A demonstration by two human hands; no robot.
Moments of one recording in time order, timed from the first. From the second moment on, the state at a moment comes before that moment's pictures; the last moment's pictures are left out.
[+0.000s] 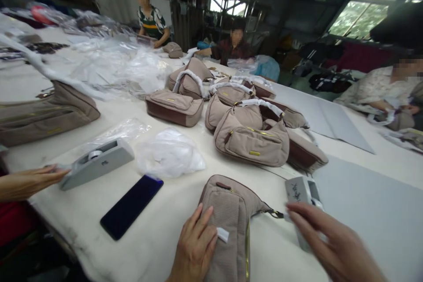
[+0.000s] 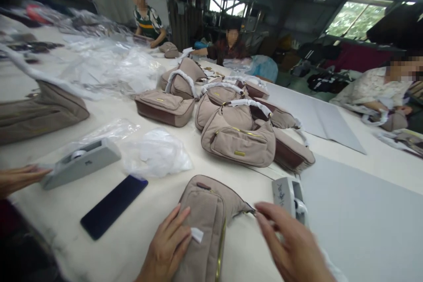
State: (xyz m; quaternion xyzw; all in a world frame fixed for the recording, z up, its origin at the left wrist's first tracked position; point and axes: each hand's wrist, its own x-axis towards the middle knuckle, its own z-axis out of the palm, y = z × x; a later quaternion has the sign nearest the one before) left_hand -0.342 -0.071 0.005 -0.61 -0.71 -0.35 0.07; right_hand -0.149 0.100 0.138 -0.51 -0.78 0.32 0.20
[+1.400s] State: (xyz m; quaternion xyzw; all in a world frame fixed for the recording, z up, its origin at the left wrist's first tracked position) left_hand -0.432 0.014 0.060 -0.63 -0.70 -0.32 -0.12; right_hand -0.270 0.117 0.031 -0.25 -0.85 0.43 0.17
